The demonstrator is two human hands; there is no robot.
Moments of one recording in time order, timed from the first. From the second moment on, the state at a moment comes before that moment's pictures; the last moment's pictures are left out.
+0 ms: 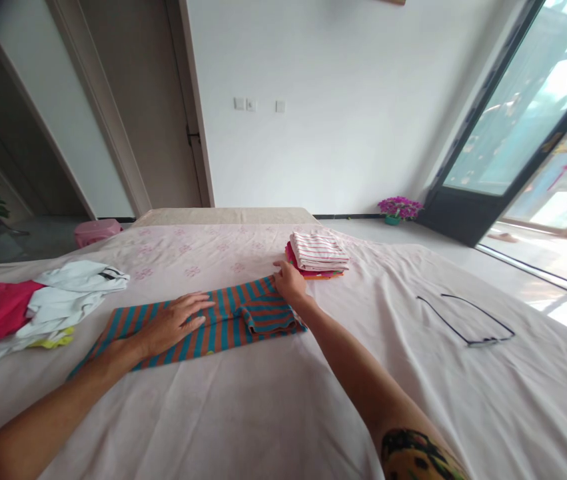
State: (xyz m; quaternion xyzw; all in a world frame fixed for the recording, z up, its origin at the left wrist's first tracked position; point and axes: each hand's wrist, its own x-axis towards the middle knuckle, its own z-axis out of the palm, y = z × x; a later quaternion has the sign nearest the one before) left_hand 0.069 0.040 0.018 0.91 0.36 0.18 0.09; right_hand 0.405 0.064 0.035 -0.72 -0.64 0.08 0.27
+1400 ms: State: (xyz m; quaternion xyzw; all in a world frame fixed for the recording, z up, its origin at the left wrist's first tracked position) left_hand 0.070 -0.001 0.017 0.90 0.34 0.25 0.12; right_hand 0.399 -0.010 0.035 -0.52 -0.84 -0.05 0.09
